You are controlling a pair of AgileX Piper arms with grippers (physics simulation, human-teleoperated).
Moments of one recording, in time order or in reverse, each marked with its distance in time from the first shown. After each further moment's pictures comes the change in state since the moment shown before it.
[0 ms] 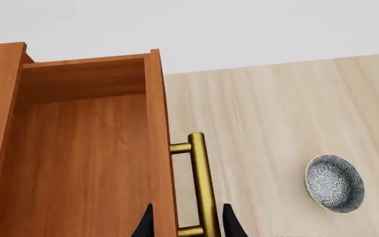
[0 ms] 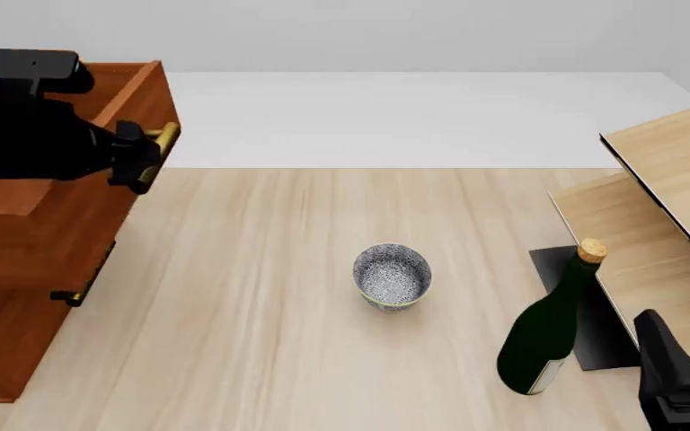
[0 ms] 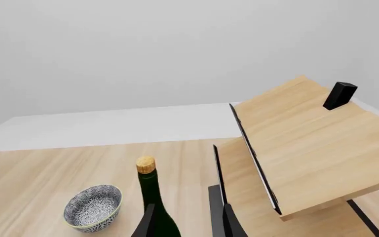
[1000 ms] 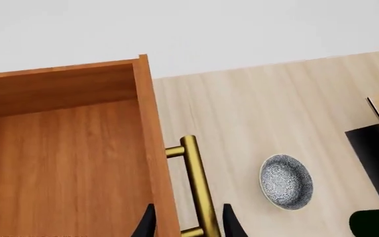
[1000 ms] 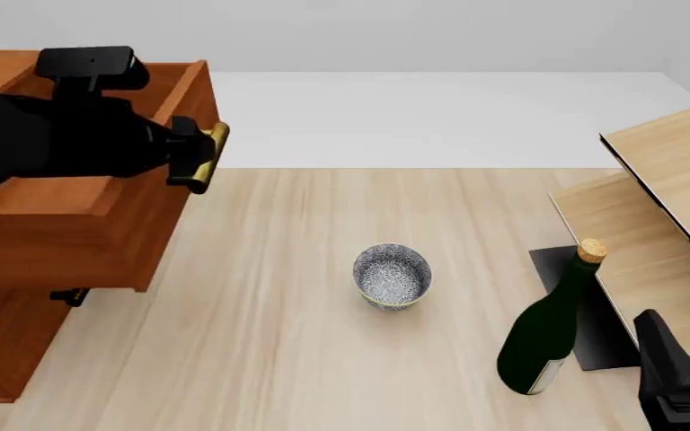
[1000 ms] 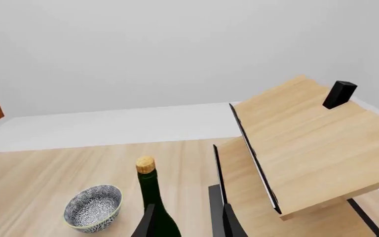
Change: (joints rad) left arm -0.169 0.042 -0.022 -0.051 -0.130; right arm -0.002 0.000 0.001 -0.001 0.006
